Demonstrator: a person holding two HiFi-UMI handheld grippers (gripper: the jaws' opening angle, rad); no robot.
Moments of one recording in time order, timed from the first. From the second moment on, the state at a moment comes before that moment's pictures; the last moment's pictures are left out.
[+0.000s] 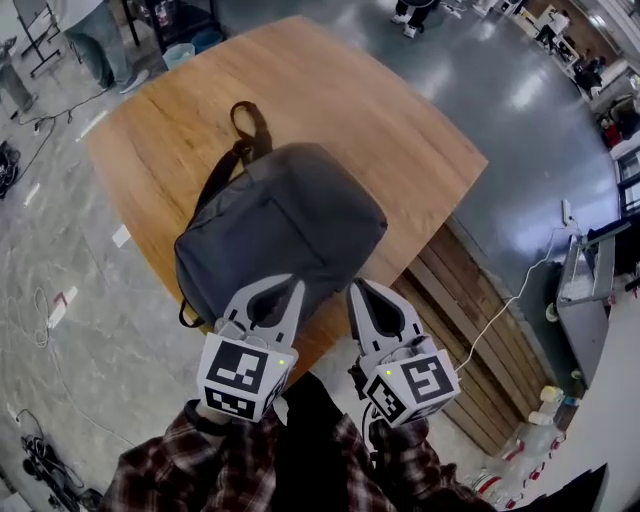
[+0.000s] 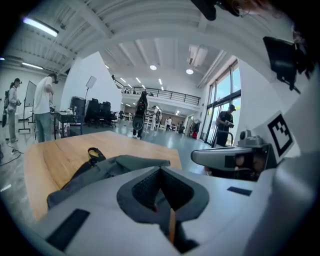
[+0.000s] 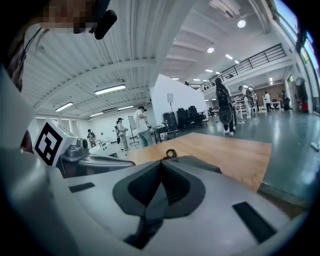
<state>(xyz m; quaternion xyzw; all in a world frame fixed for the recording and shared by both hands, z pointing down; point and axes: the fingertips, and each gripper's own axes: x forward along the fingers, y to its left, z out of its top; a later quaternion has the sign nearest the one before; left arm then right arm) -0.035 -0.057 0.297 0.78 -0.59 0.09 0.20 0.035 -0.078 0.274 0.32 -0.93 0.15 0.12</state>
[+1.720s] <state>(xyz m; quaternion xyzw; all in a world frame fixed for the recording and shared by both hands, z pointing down) -0.031 -0.077 0.491 0.77 -0.52 0.23 0.28 0.033 -0.080 0.515 0.12 -0.85 0.31 0.41</state>
